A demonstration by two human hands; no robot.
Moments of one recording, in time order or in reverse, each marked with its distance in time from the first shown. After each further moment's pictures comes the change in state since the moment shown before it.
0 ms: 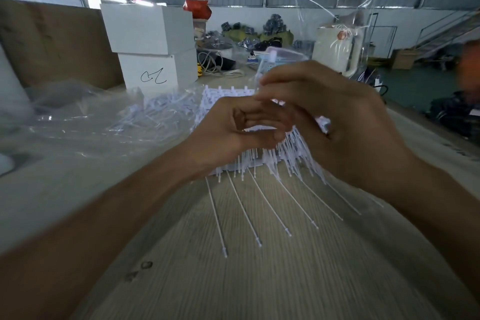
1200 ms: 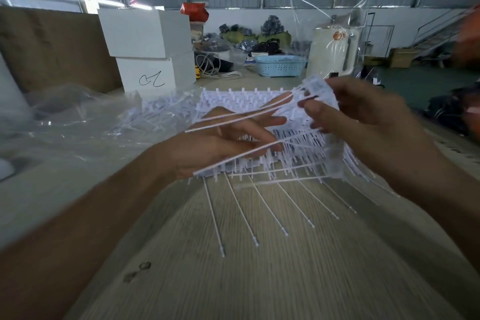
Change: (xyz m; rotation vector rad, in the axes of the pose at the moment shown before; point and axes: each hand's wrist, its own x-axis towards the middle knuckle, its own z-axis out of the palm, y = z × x) left_hand -0.001 -0.006 -0.022 -0.016 -0.322 -0.012; right_hand -0.028 0.007 -0.019 0.512 0.035 0.680
